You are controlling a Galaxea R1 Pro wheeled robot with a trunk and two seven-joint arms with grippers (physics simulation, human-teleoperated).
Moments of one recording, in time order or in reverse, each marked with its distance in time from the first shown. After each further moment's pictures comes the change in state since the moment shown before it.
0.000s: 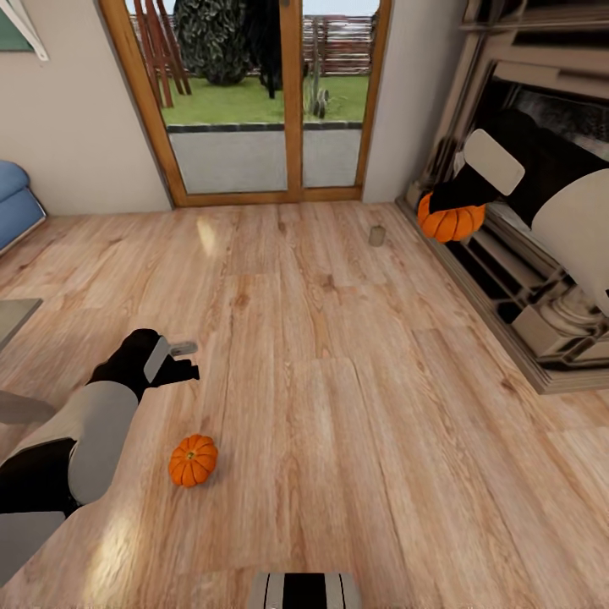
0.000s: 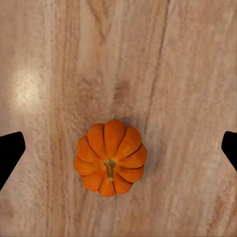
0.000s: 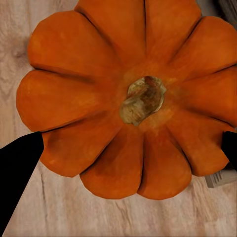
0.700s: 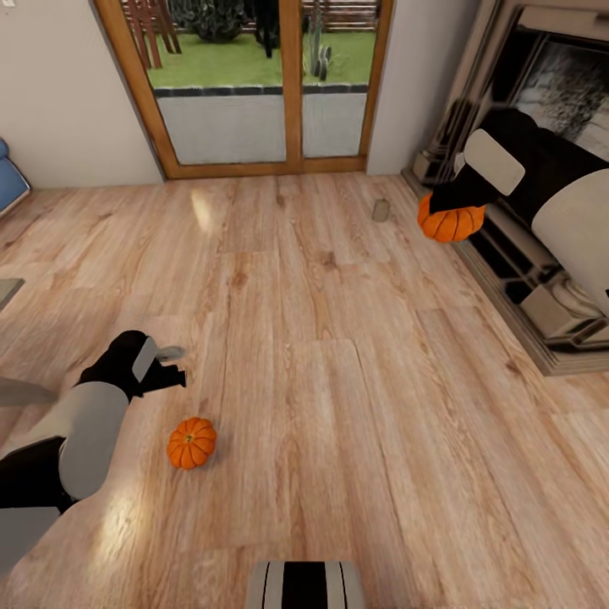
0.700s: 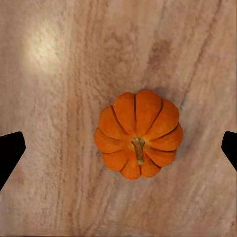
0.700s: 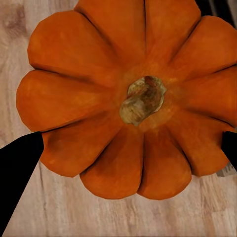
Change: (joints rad) left arm -0.002 0.026 0.087 0.009 -0.002 0.055 0.087; right arm 0.000 0.000 -0.001 0.004 -0.004 0.004 -0.002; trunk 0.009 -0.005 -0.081
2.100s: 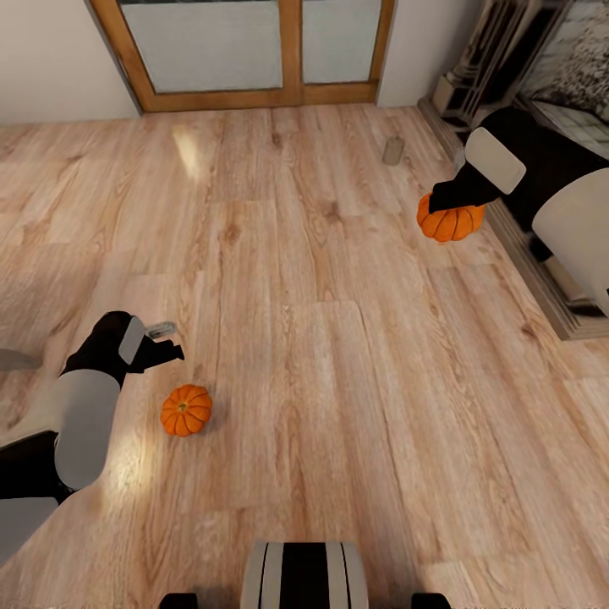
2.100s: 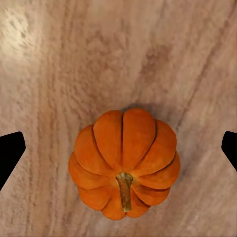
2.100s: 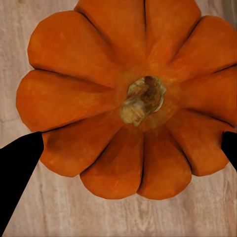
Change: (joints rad) left arm -0.033 0.012 0.015 -0.105 0.080 -0.002 -0.025; right arm -0.002 0.000 -0.009 -0.004 0.000 0.003 0.000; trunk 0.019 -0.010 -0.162
